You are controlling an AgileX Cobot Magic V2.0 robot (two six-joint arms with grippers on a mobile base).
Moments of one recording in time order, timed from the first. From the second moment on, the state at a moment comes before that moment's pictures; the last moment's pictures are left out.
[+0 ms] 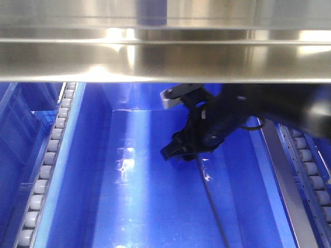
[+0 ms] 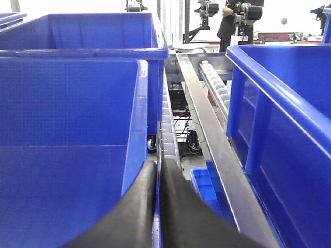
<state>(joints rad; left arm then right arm) 0.00 -0.02 0.03 0.03 0.09 -0.04 0.55 1.74 -1.33 0.11 0.86 -0.11</state>
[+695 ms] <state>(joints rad) 0.00 -0.02 0.03 0.03 0.09 -0.04 0.55 1.83 -1.38 0.12 0.87 -0.02</state>
